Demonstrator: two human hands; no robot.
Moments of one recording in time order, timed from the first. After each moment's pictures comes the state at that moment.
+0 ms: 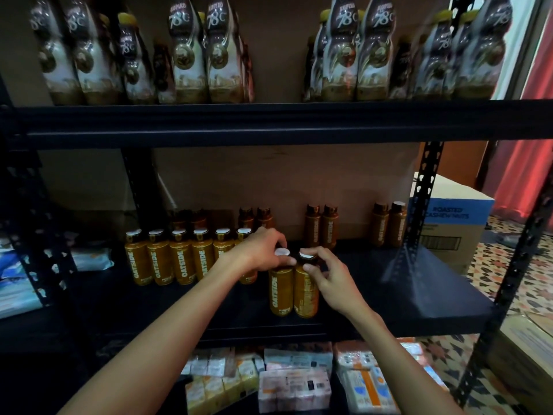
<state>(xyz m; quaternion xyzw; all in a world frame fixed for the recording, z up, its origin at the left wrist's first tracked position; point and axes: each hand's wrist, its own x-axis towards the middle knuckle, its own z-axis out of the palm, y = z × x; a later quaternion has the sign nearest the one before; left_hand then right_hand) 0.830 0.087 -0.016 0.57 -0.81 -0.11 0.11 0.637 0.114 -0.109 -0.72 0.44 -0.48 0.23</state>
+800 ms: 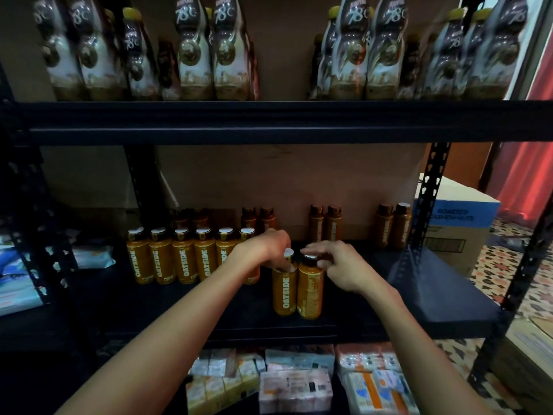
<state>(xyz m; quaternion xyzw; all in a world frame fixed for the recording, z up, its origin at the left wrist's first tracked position) 0.814 0.085 -0.002 0.59 -0.80 -0.12 0.00 0.626 0.103 -0.058 -0.78 0.53 -0.27 0.19</state>
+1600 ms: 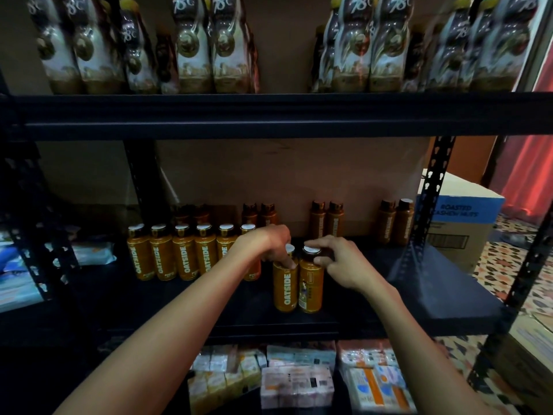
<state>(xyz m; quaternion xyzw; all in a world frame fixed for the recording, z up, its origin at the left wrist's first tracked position) 0.812 0.076 0.002 0.61 -0.78 -0.15 -0.04 0.629 0.104 -0.060 -0.75 0.55 -0.30 0.19</state>
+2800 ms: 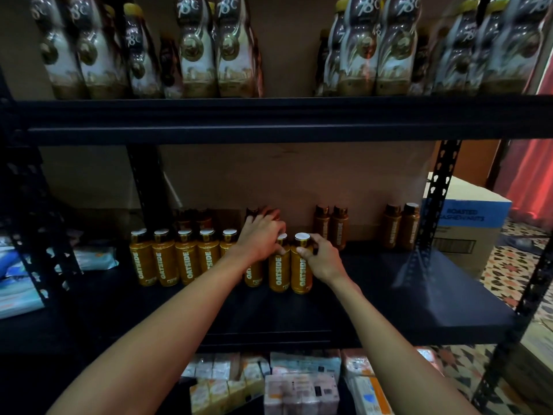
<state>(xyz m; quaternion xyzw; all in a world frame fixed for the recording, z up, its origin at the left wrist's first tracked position) 0.845 0.037 -0.025 0.57 -0.82 0.09 0.09 0.674 0.041 -0.097 -0.63 0.58 -0.43 0.27</state>
